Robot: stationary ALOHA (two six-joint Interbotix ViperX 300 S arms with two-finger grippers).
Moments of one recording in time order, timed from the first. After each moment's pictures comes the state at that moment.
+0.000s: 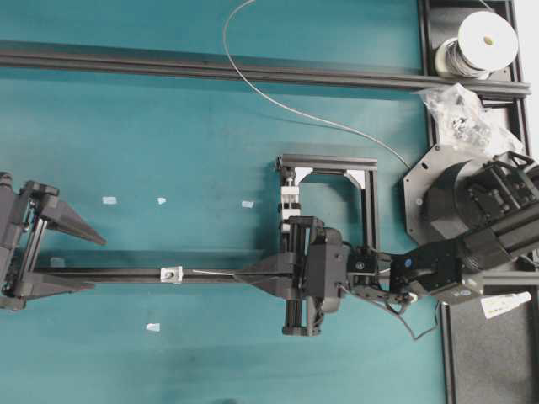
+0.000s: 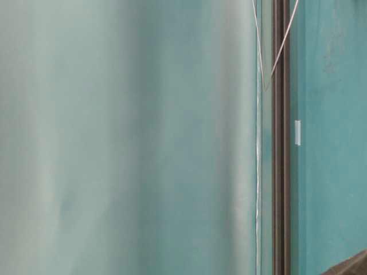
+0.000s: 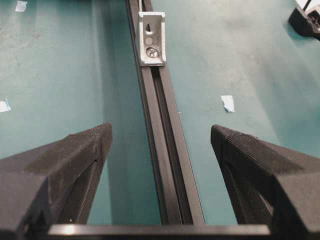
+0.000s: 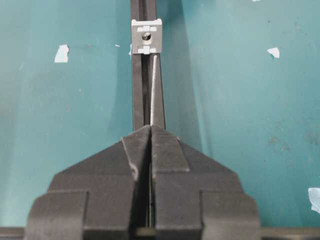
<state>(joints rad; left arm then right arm) -0.27 0.13 1.08 -0.06 -0.91 -0.12 0.60 0.05 1.01 0.95 -0.76 -0.28</state>
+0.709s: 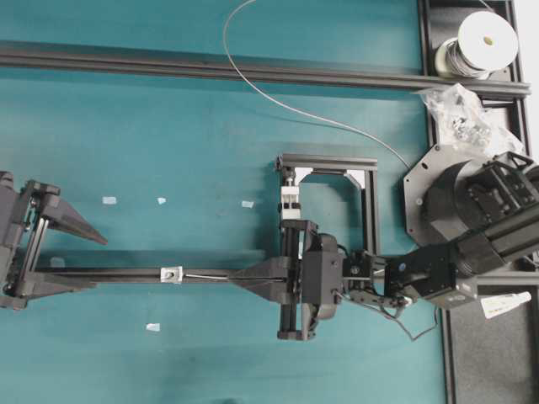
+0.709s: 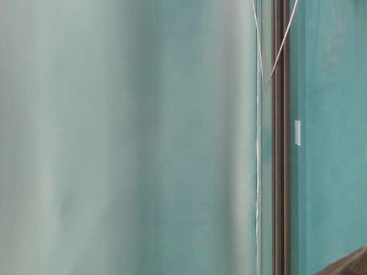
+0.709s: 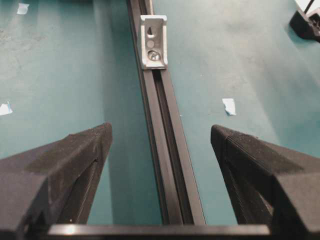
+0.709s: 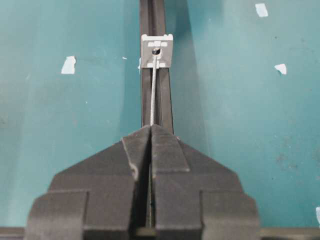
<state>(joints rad) -0.27 0.13 1.08 -0.06 -0.91 -0.12 0.60 0.08 0.98 0.92 -0.79 -0.28</state>
